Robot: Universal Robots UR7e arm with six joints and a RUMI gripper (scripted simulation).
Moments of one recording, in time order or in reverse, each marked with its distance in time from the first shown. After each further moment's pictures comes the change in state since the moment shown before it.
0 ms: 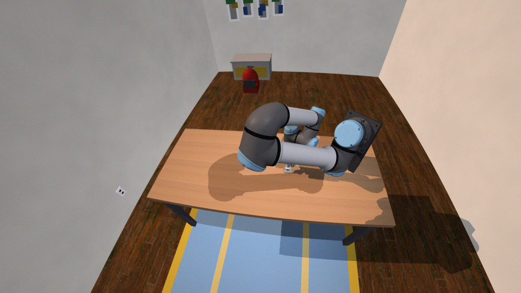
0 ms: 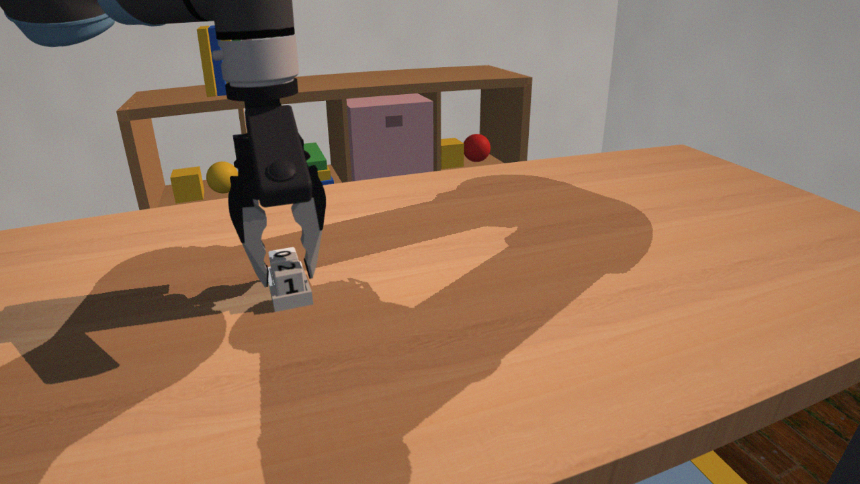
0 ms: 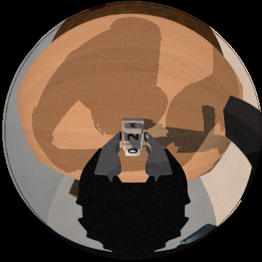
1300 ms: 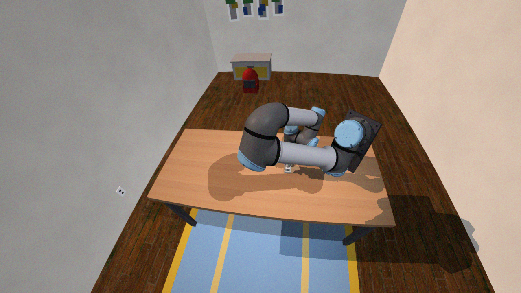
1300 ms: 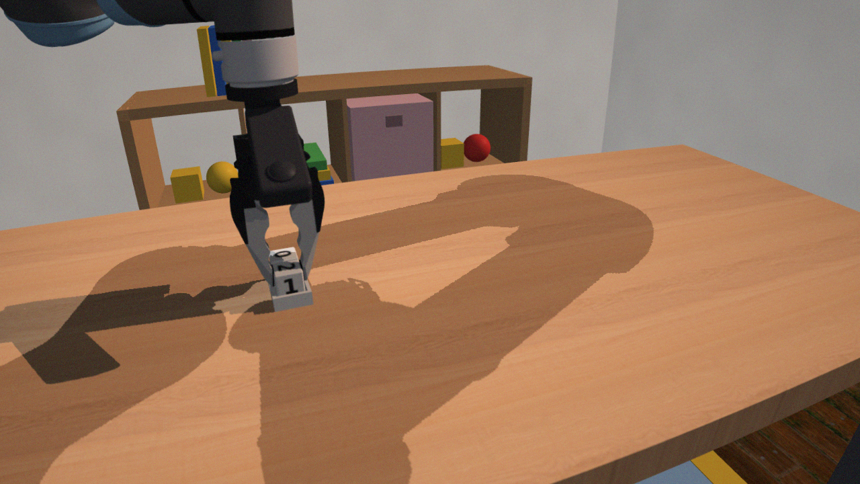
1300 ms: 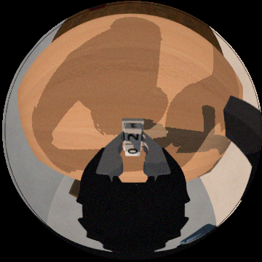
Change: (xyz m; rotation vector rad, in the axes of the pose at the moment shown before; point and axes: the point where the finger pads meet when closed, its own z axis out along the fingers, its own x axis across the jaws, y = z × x) arm 0.000 0.000 0.001 0.001 -0.001 0.000
